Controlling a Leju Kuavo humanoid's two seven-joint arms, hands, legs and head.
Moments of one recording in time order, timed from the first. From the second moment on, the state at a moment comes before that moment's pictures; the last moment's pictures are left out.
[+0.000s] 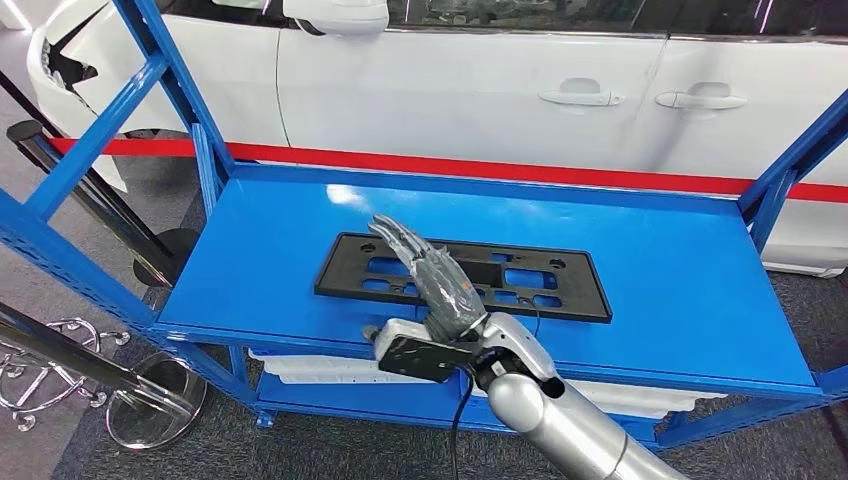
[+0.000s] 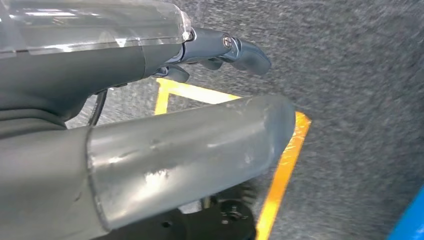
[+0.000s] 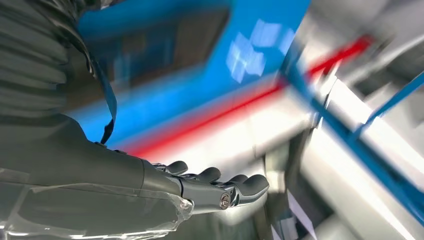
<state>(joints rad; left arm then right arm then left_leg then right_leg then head) -0.05 -0.05 1.10 -0.22 -0.83 -0.13 -0.19 -0.51 -0.08 0.78 -1.51 0.55 -0.20 -0.10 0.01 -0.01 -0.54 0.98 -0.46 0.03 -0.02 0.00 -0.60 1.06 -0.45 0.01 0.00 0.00</state>
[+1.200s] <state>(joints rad) -0.06 -0.03 1.09 -0.22 -0.88 -0.15 -0.22 -0.69 0.04 1.03 -1.03 1.13 -0.19 0.07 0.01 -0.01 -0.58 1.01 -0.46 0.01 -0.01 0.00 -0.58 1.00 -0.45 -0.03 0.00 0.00</state>
